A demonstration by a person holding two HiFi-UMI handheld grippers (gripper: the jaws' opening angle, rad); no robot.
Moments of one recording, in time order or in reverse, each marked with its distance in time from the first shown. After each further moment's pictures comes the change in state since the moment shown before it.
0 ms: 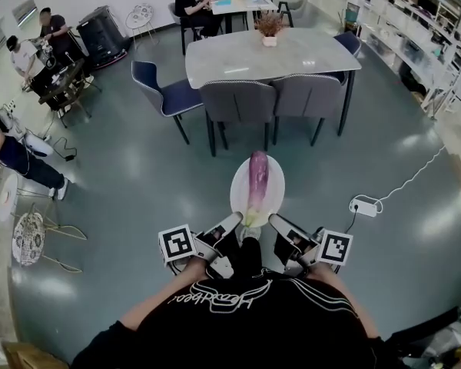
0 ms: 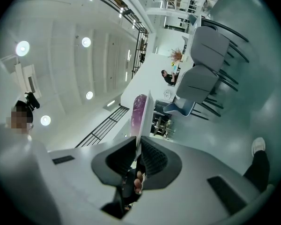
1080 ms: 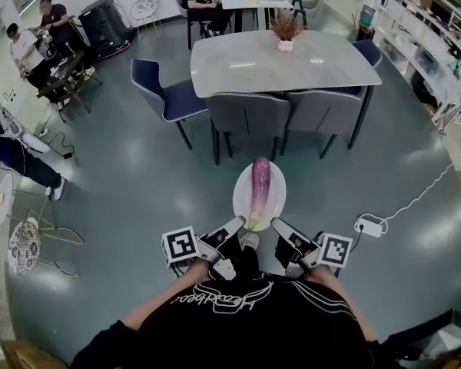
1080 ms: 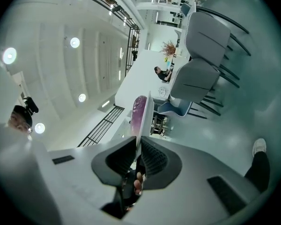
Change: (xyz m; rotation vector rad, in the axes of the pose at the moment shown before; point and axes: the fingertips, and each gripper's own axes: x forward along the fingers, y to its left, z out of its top) left arm 0.088 0.036 0.130 -0.065 -0.024 0.042; right arm 0.104 -0.083 0.100 0.076 0.033 -0.035
